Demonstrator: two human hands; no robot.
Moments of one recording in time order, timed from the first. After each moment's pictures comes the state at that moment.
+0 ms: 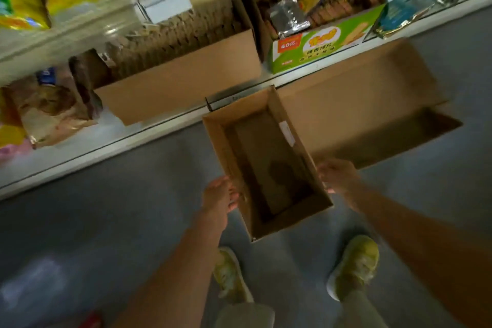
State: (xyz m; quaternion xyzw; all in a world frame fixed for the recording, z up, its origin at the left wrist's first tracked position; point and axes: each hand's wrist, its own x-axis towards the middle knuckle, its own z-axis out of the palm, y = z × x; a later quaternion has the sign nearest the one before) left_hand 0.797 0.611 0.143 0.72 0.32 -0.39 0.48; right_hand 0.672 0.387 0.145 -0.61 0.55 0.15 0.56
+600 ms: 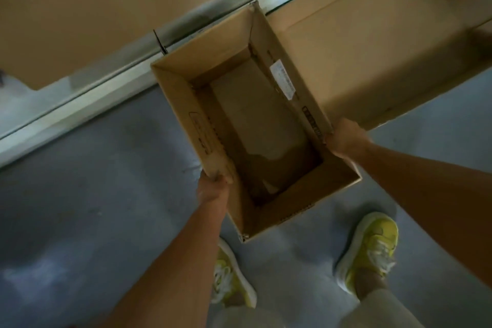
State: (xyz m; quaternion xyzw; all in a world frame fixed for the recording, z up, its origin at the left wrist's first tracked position) left_hand 0.776 0.643 -0.093 0.85 0.23 -0.36 0.30; right_hand 0.666 0.374 -0.070 -0.78 0.49 0.27 0.28
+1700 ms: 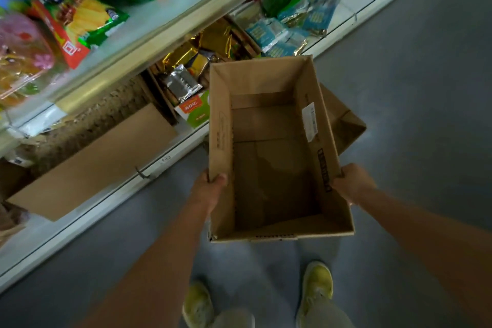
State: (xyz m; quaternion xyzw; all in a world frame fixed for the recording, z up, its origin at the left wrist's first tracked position) left_hand 0.775 0.385 0.187 0.83 -0.03 -0.45 0.32; right_hand 0.539 0.185 0.186 -0.68 0.60 0.19 0.39
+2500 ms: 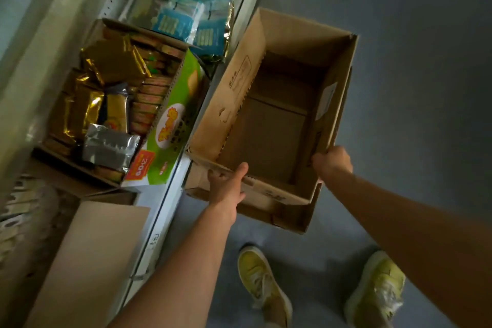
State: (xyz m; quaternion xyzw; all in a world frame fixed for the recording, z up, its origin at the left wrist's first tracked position) left_hand 0.856 0.246 0.043 0.76 0.01 -0.57 0.30; right_hand 0.651 0.185 0.012 -0.32 0.83 -0.03 0.45
